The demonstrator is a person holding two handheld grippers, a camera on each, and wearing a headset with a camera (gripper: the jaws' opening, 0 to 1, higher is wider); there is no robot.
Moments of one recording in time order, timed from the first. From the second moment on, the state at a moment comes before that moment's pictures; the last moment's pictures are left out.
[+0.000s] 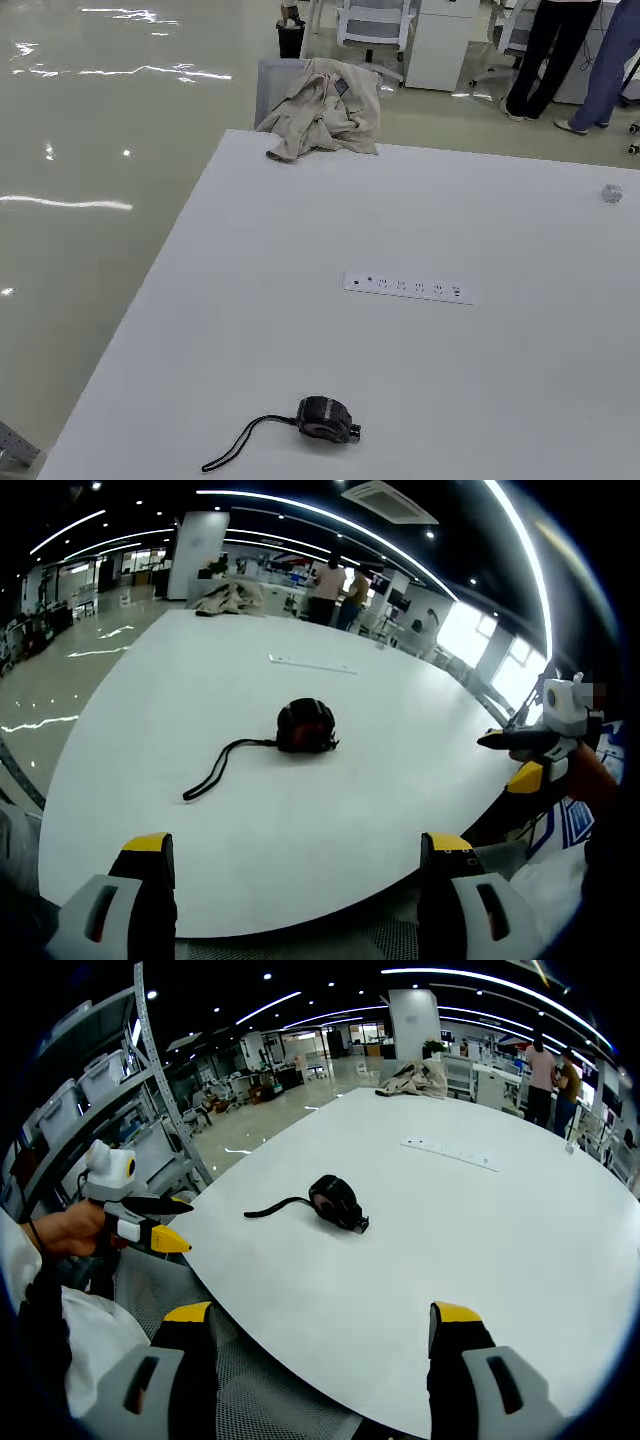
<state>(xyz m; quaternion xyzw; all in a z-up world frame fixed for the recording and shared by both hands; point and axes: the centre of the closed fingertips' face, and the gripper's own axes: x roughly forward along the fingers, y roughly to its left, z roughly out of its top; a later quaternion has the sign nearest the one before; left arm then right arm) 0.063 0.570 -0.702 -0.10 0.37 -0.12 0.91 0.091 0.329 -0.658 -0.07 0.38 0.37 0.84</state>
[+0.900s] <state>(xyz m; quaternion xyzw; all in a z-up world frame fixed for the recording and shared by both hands) 0.058 0.580 -0.688 -0.10 0.37 -0.12 0.91 0.087 0.318 -0.650 -0.04 0.38 0.36 0.85</state>
